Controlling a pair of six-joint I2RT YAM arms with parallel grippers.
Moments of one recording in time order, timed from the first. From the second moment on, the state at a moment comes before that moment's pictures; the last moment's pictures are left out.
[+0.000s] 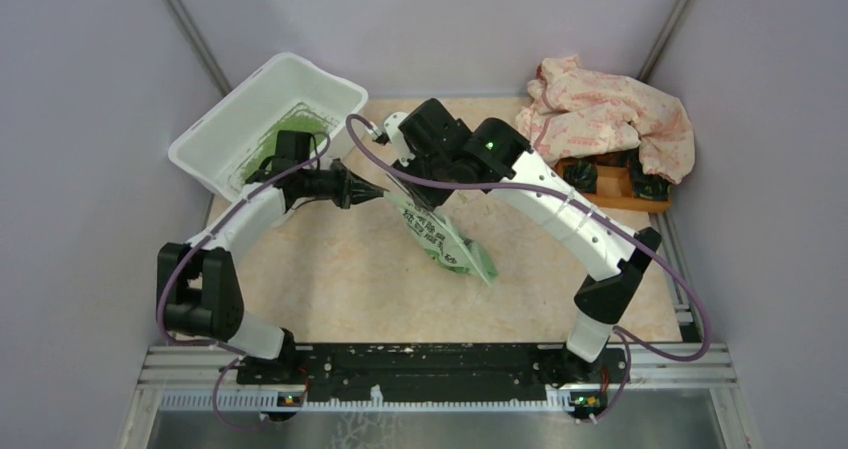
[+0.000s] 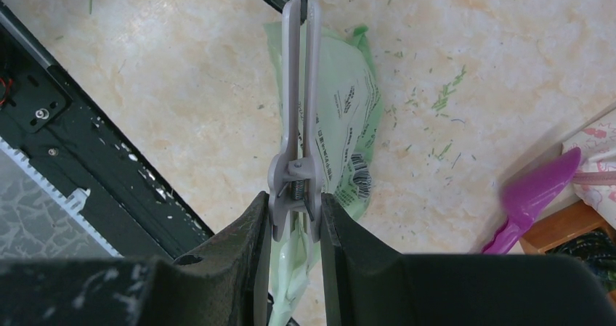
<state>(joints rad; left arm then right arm) -0.17 1.49 1.04 -0.37 0.94 -1.40 0.95 1.71 2.05 -1.25 0.06 -0.02</state>
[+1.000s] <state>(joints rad) -0.20 1.54 1.05 -0.26 0.95 -1.45 0.95 1.71 1.99 -1.24 0.01 -0.04</state>
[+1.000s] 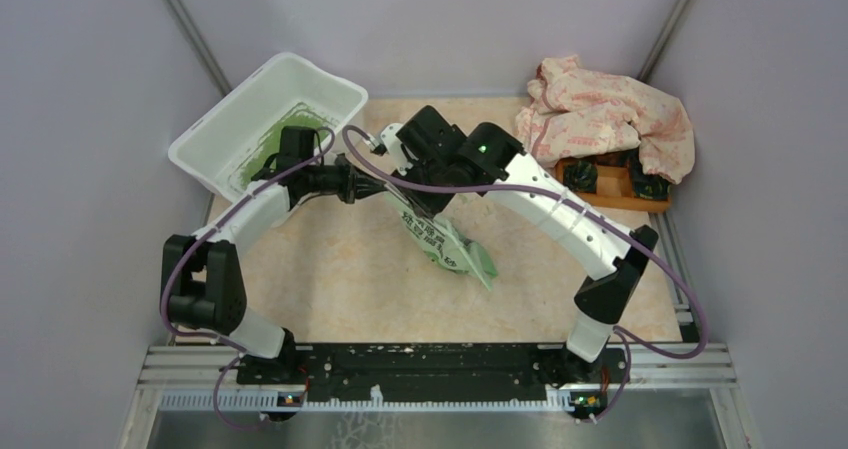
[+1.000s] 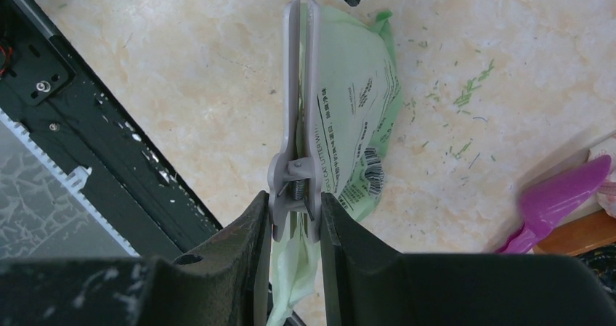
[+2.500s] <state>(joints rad) -0.13 1.34 0.91 -0.32 1.00 -1.41 0.95 1.71 1.96 -1.23 0.00 -0.04</state>
